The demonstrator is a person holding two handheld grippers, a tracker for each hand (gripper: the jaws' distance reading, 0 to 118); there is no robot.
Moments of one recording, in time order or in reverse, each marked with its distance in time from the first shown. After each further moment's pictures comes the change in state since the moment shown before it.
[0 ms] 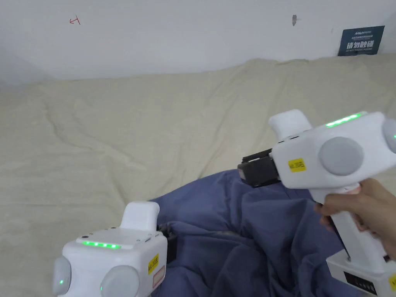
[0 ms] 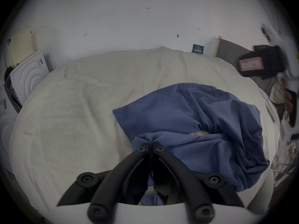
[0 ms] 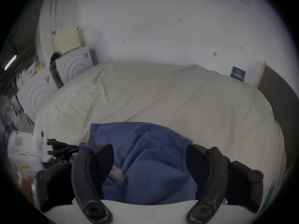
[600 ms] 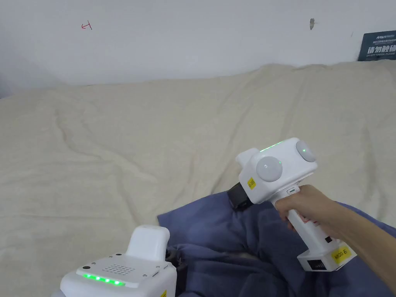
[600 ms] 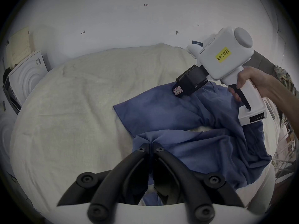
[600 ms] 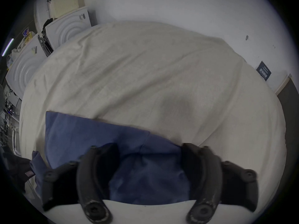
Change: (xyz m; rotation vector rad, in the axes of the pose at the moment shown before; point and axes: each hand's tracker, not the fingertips) left arm -0.004 -0.001 -0.003 -0.027 -0.004 -0.025; right arm -0.012 0.013 -0.159 -0.265 0.010 0.048
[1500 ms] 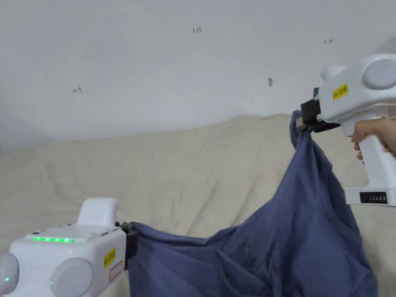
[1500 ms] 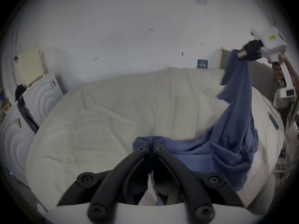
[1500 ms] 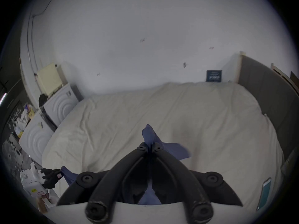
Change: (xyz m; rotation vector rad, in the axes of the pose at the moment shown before) left arm -0.016 0.084 0.092 0.214 0.125 -0.024; right arm 0.153 -0.011 0.303 0.465 -0.068 -0.440
